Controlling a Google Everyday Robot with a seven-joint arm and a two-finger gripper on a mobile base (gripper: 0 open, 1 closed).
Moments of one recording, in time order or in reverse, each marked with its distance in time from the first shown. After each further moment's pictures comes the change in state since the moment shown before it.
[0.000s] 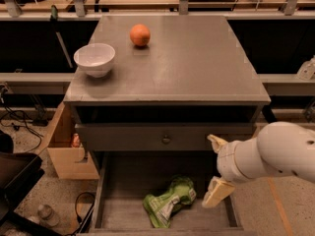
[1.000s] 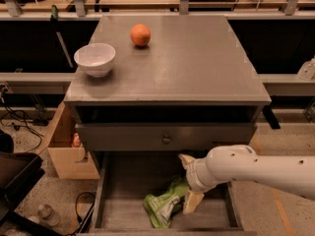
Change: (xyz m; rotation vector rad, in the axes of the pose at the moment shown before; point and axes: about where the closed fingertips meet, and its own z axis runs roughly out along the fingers) arm 0.023 0.017 0.173 -0.104 0.027 -0.193
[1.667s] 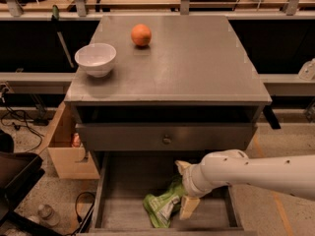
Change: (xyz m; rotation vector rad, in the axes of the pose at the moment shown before) arm 0.001 0.014 0.024 -0.034 -0.001 -0.001
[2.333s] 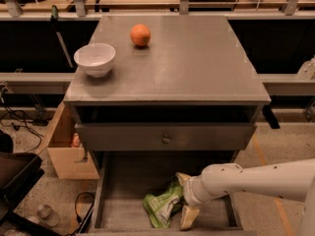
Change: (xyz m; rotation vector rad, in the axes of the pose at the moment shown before) arm 0.026 0.027 0.061 -0.057 -0.033 0.019
